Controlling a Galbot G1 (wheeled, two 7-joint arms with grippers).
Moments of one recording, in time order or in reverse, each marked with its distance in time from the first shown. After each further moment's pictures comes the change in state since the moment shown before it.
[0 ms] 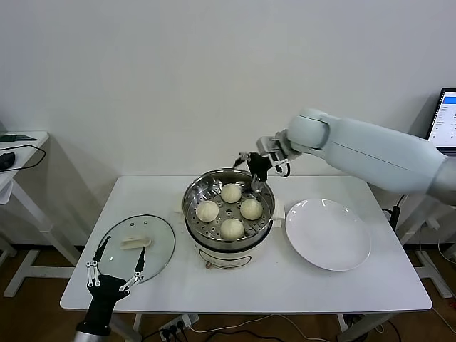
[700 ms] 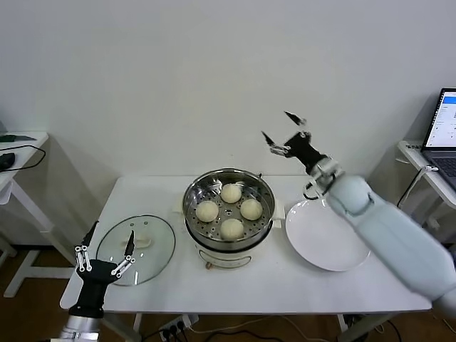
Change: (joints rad) left arm -0.069 0.044 -0.007 -0.014 0.114 0.105 -0.115; right arm -1.019 -0.053 1.071 0.125 -0.086 0.302 0.733
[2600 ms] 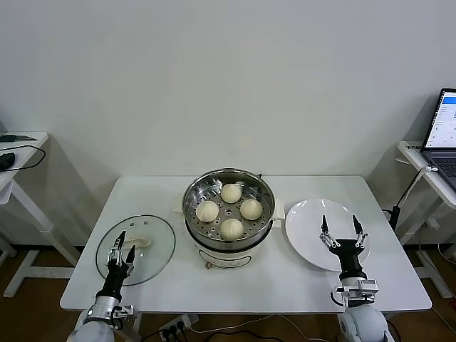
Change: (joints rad) left arm -0.335 0.067 0.166 0.568 0.761 0.309 -0.179; right arm -0.799 0.340 0.613 0.128 -0.148 0.131 0.084
